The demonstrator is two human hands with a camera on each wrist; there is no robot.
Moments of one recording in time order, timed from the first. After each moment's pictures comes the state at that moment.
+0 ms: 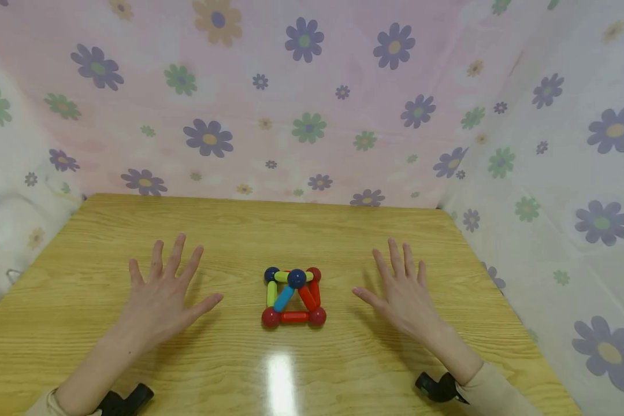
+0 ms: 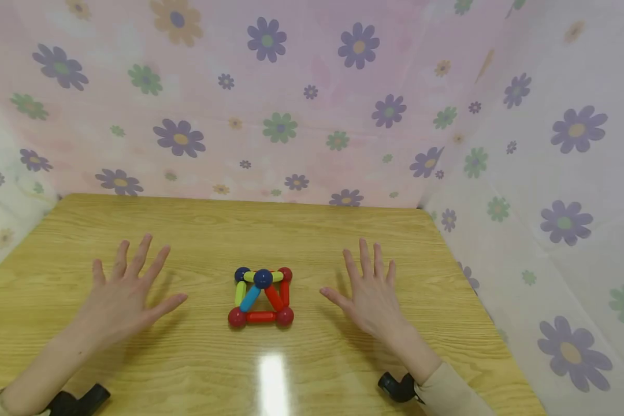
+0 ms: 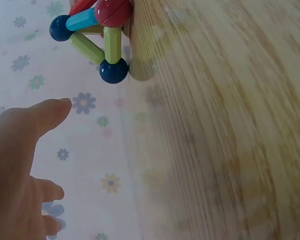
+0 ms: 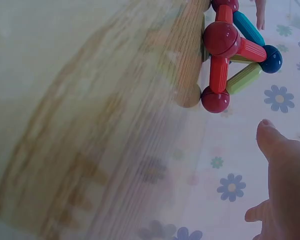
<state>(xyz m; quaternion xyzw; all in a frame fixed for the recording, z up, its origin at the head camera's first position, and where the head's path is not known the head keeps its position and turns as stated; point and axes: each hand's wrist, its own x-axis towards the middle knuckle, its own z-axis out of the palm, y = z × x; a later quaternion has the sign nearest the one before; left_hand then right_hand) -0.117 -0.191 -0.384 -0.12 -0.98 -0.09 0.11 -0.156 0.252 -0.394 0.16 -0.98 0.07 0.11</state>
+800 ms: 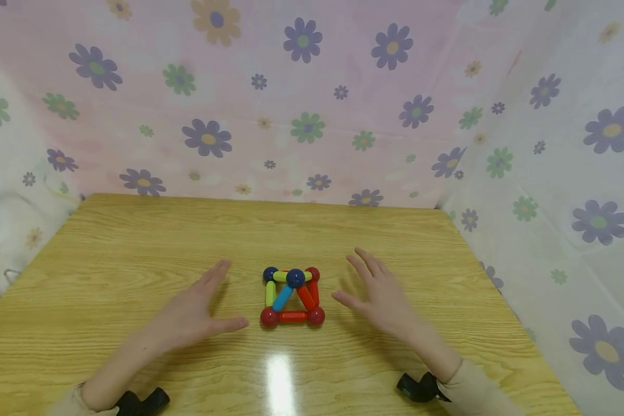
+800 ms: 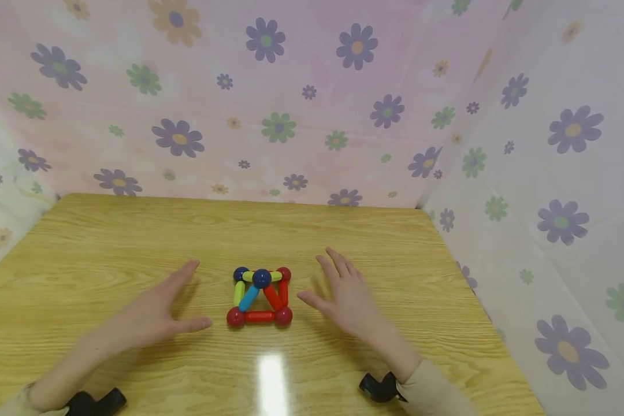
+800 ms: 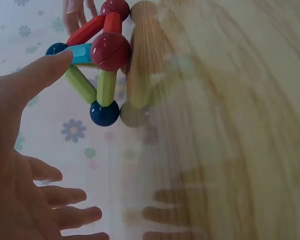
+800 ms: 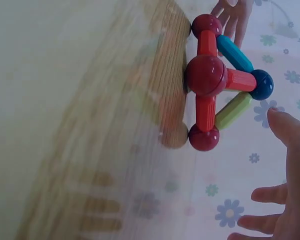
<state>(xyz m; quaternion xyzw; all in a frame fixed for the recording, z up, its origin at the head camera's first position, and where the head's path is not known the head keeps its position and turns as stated) -0.117 -0.156 -0.389 -0.15 -0.95 -0.27 -0.06 -0.156 0.218 -0.393 0.20 -0.96 0.20 0.07</state>
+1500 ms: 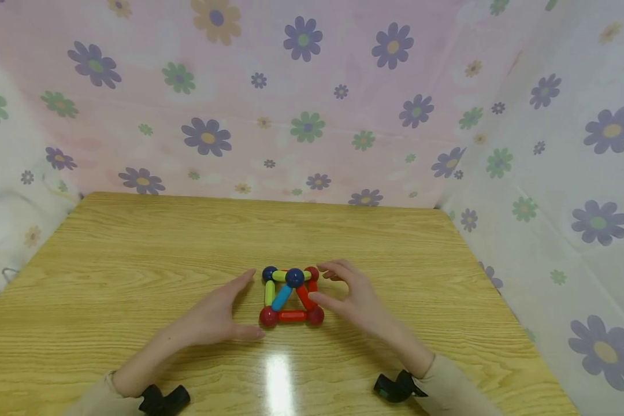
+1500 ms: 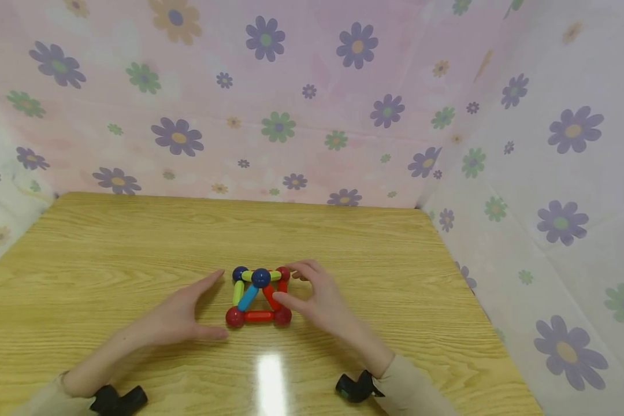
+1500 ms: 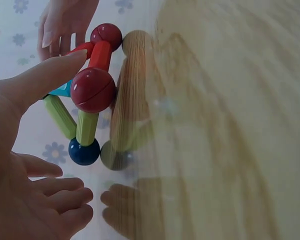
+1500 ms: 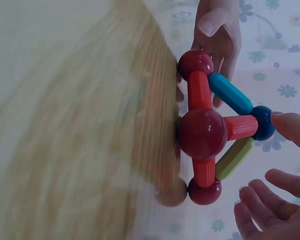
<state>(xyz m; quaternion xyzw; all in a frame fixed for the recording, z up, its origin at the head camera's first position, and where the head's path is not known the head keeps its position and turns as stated) -0.129 -0.125 -0.406 -0.16 -0.91 -0.36 -0.12 -0.157 0.177 -0.397 0.26 -0.87 0.42 0.04</state>
